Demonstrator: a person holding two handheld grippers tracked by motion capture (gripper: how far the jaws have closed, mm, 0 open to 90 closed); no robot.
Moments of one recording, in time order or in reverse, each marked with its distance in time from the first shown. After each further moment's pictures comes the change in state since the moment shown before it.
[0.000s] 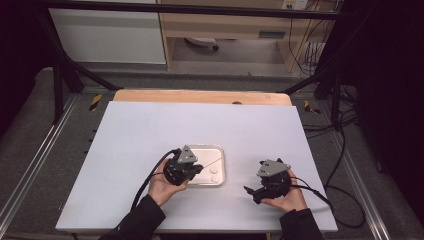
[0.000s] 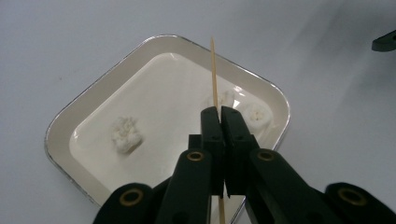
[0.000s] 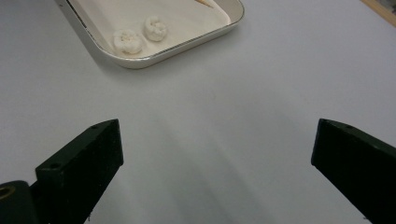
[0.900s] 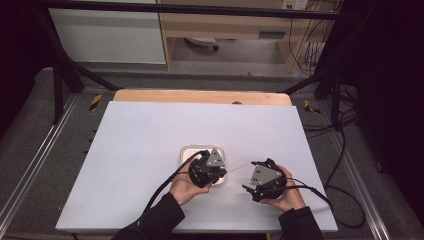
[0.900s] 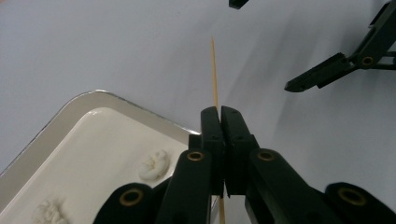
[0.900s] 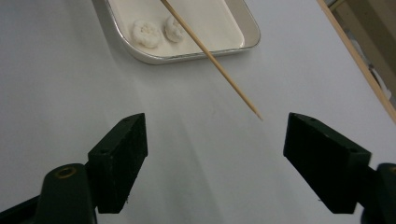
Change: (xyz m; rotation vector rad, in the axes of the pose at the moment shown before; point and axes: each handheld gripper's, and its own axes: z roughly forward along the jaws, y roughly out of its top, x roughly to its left) left arm -0.043 0.042 0.029 0.039 -0.088 0.137; right arm 0.010 0.011 -0.001 0.003 -0.032 -0.304
